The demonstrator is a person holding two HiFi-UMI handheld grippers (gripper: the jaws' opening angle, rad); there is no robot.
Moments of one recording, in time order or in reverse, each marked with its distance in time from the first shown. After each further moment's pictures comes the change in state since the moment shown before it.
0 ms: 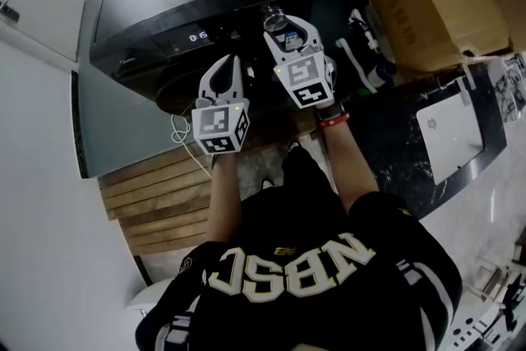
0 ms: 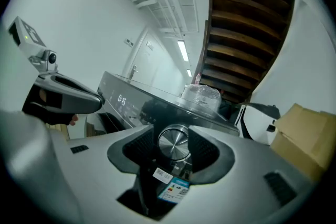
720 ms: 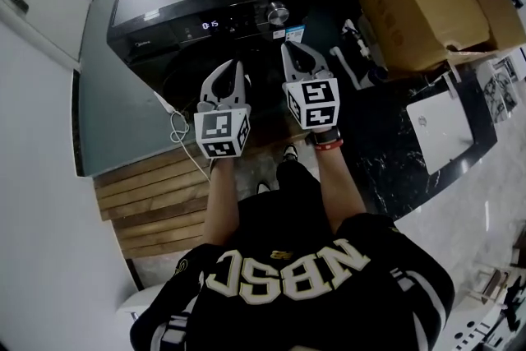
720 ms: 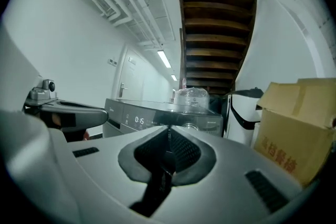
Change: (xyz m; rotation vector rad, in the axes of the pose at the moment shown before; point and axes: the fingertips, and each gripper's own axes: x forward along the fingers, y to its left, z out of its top) left arm -0.077 -0.020 0.032 0.036 -0.062 -0.019; right arm -0.098 0.037 0.016 0.266 -0.071 -0.094
